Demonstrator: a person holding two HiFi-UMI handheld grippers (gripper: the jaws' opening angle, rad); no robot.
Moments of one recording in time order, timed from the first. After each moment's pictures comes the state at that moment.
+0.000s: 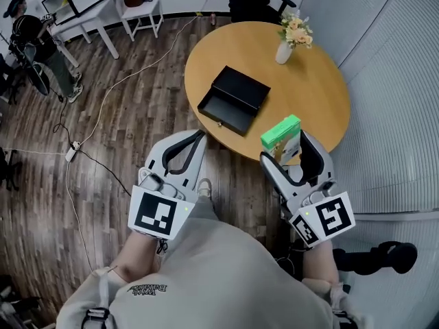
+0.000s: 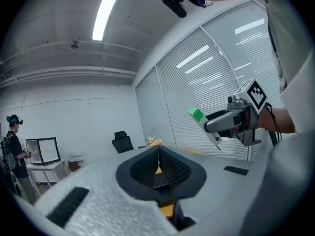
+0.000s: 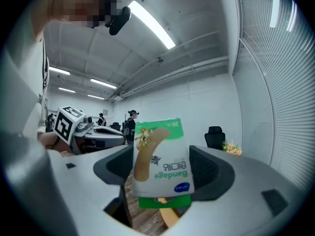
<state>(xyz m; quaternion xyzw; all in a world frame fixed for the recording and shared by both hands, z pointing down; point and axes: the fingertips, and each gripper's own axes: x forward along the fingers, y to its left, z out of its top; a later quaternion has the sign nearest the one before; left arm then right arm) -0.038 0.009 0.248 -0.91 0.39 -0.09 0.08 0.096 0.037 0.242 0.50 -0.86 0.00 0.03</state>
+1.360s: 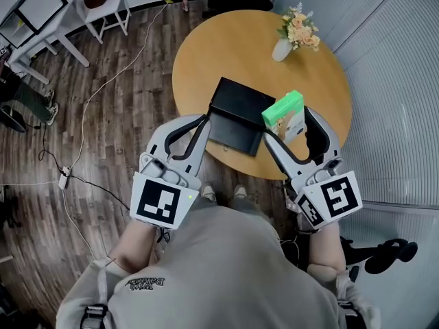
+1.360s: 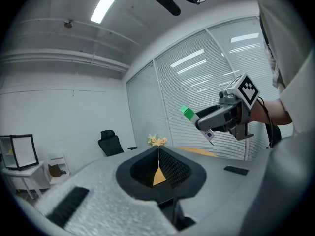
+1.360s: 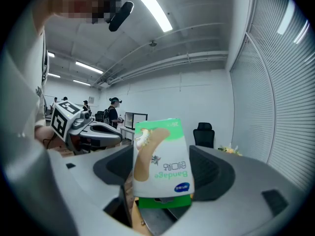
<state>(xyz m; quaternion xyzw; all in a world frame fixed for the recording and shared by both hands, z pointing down) -0.048 -0.191 0.265 -0.95 0.29 -0.10 0.08 0.075 -0.157 0.249 0.56 -0.82 0.01 0.09</state>
